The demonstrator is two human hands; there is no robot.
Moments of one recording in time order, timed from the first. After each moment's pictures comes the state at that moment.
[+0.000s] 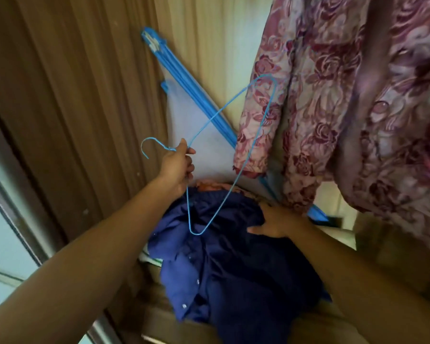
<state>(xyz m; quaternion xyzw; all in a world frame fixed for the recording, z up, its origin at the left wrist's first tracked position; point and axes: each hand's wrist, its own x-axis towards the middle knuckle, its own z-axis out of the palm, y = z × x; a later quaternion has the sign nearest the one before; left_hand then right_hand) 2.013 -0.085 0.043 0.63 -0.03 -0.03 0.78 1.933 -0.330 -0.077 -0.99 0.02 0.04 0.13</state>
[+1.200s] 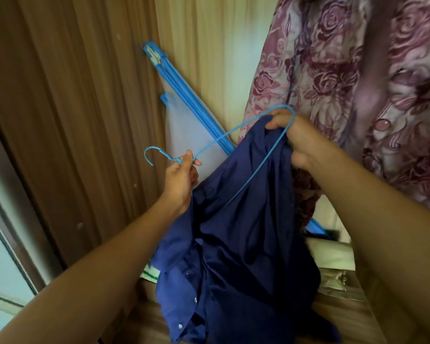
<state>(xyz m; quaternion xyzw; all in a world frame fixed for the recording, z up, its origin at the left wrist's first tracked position) 2.014 -0.095 0.026 0.56 -0.15 0.07 0.81 1.928 -0.309 0.129 -0.63 -0.03 -0.21 0.75</state>
